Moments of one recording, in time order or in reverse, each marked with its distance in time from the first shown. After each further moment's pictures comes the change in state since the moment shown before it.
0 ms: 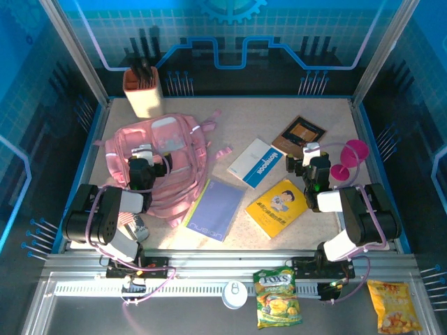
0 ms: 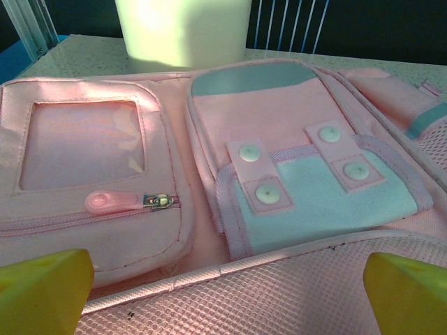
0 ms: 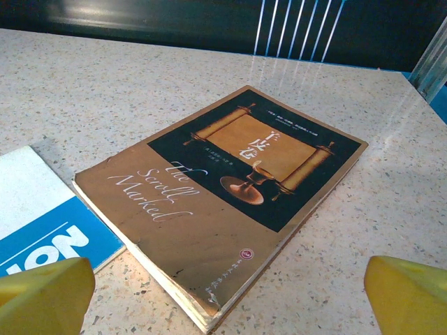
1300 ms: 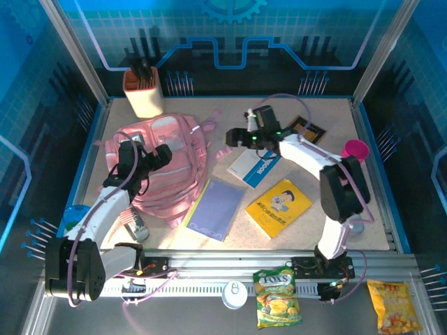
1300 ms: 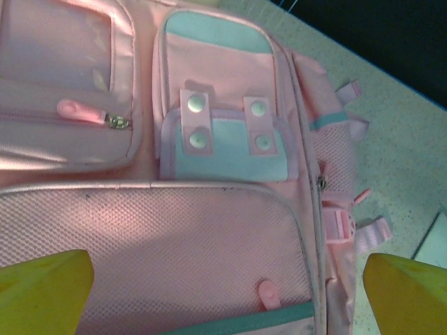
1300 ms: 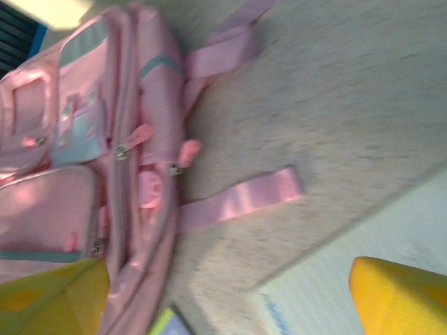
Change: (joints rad) left arm -0.008 -0.423 0.309 -1.024 0.157 -0.420; right arm 0.370 0.322 1.015 -1.116 -0.455 0.542
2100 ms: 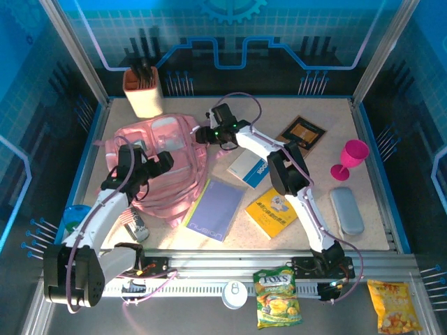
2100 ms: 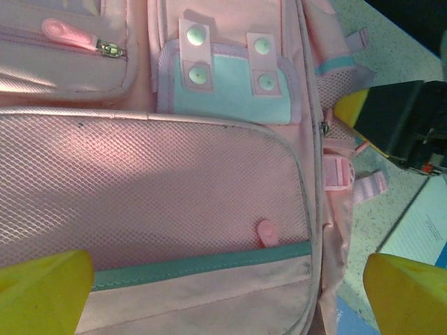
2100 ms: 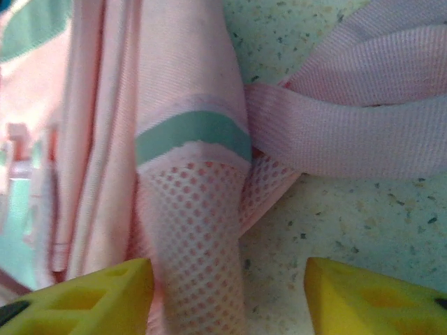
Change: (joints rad) left arm 0.000 -0.045 0.000 -0.143 0.079 -0.029; right arm 0.111 0.672 0.748 -0.114 -0.008 -0.018
